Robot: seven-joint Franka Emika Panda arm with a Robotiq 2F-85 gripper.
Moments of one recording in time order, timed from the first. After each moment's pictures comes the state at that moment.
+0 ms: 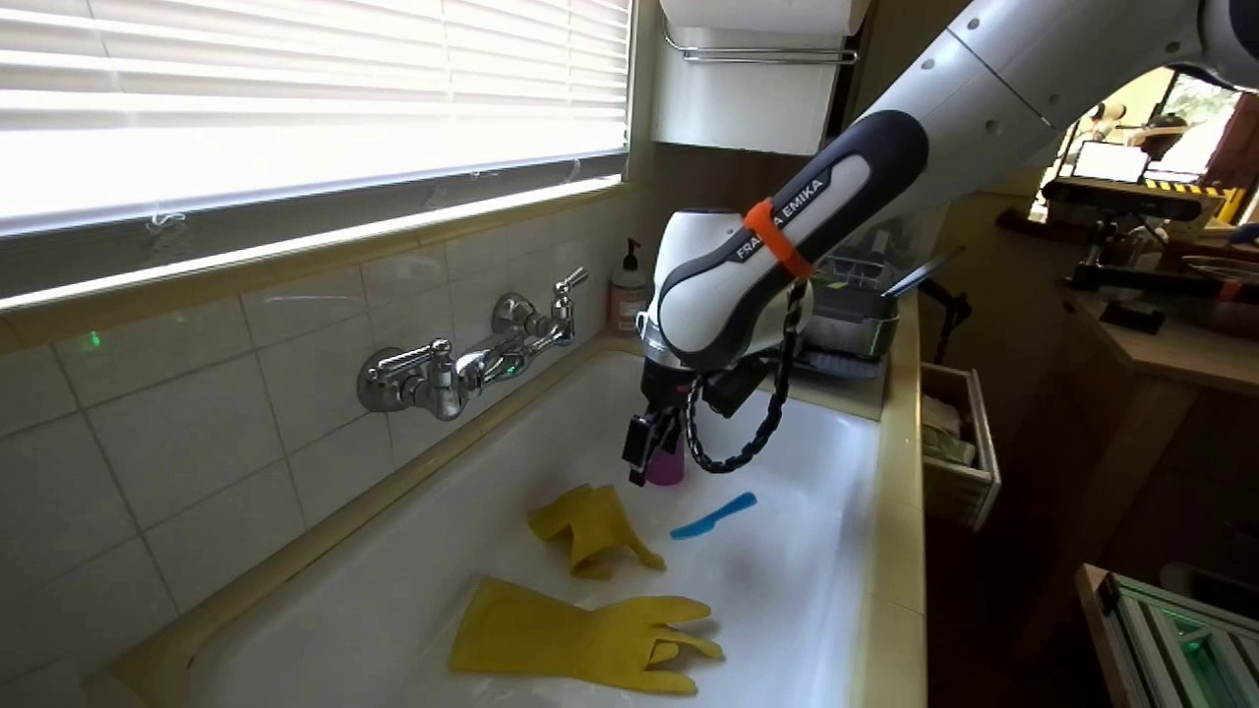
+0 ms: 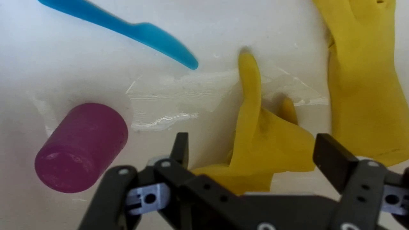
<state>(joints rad) -0.14 0.54 -0.02 -1.96 0.14 2.57 -0.25</state>
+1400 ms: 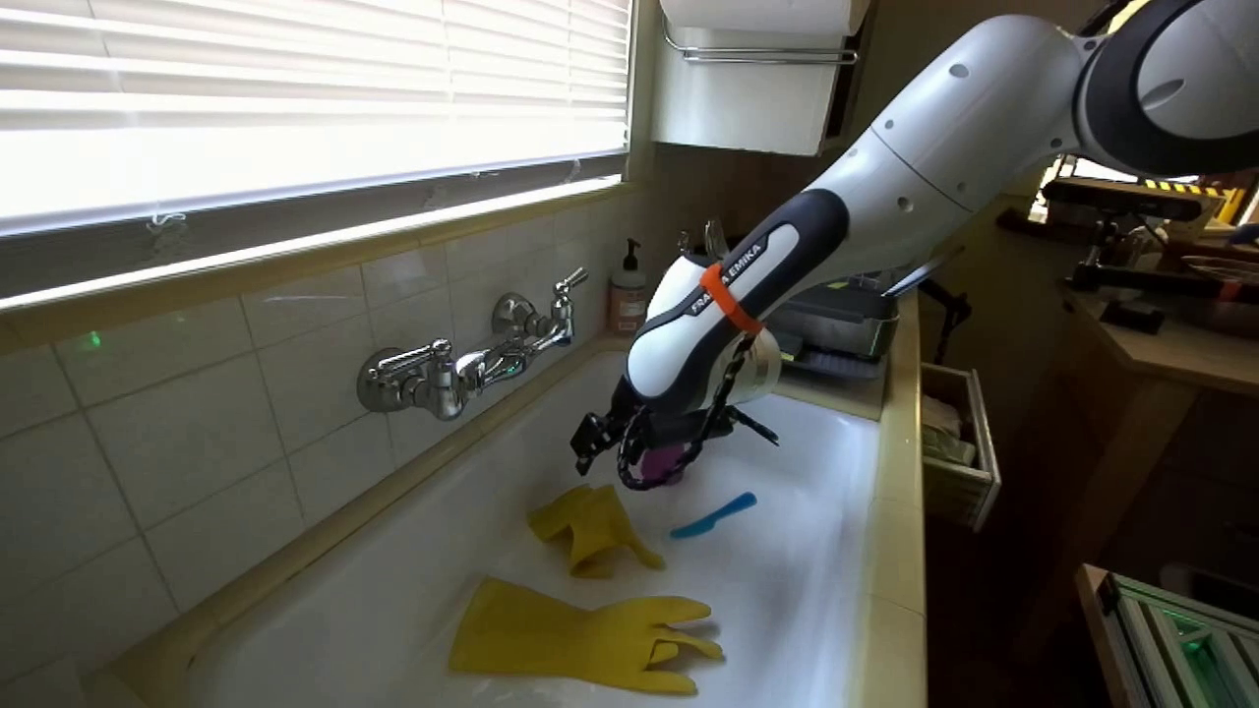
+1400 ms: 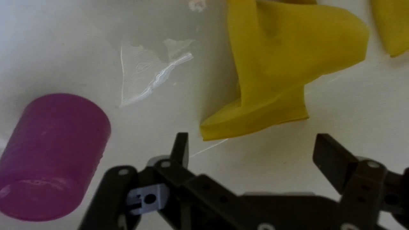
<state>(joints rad) -0.21 0.75 0.08 -1.83 0.29 2.90 0.01</state>
